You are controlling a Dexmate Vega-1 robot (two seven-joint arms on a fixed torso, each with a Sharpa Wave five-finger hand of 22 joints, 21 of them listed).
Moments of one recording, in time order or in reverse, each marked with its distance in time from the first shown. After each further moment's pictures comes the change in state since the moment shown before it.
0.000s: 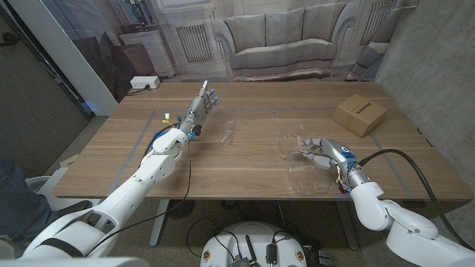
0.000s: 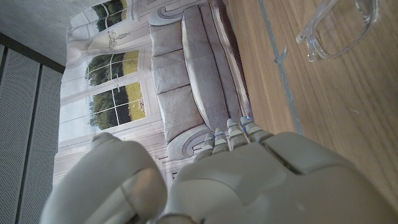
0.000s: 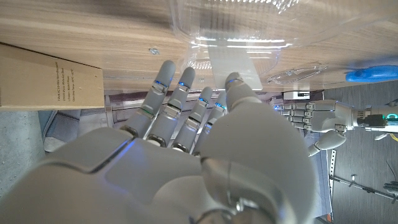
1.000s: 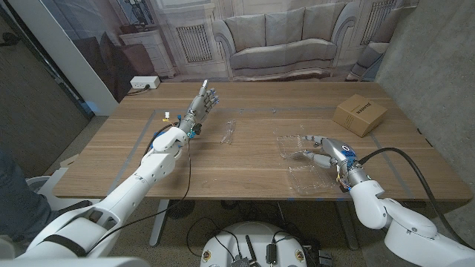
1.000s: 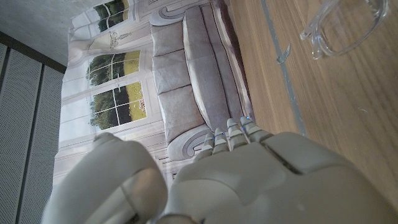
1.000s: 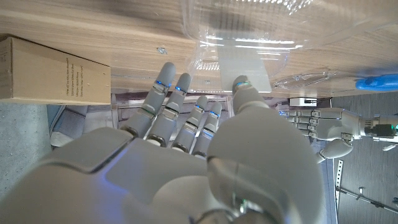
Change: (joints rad) left arm -0.019 -0.009 0.001 0.030 -0.003 -0.006 -0.019; left_hand 0.000 0.000 -0.003 -0.003 0.000 0.000 0.000 0.000 0.000 0.000 0.000 0.000 0.000 0.000 0.000 0.000 0.000 0.000 0.000 0.000 0.000; right arm 0.012 -0.012 -0.016 -0.033 -0.016 -0.097 0.022; right_hand -0.096 -0.036 -0.026 0.011 0.012 -0.188 0.012 -0.012 -0.056 -0.160 0.021 -0.014 -0.018 -0.113 0.024 -0.011 0.001 -0.014 -0.001 -0.095 0.000
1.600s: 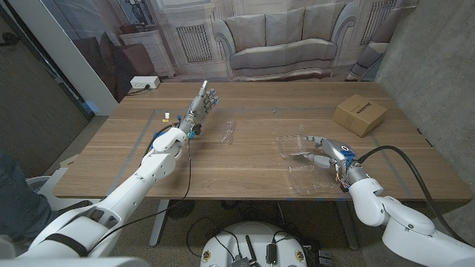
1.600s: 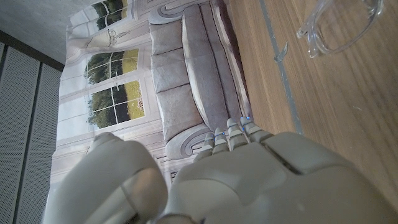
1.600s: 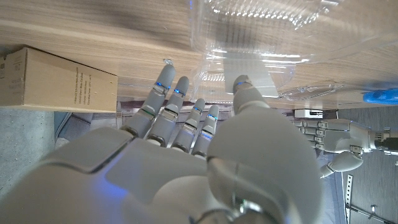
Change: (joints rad) left arm -0.007 -0.008 0.000 0.024 -0.003 -0.006 -0.009; left_hand 0.004 0.004 -0.004 0.004 0.000 0.000 0.000 0.000 0.000 0.000 0.000 0.000 0.000 0.000 0.000 0.000 0.000 0.000 0.000 -0.008 0.000; right arm 0.029 -0.016 -0.028 -0.024 0.009 -0.079 0.039; right_hand 0.047 0.027 0.014 -0.022 0.016 -0.042 0.007 -0.006 -0.009 -0.032 0.004 -0.008 0.000 -0.035 0.003 -0.004 0.000 -0.016 -0.005 -0.015 0.000
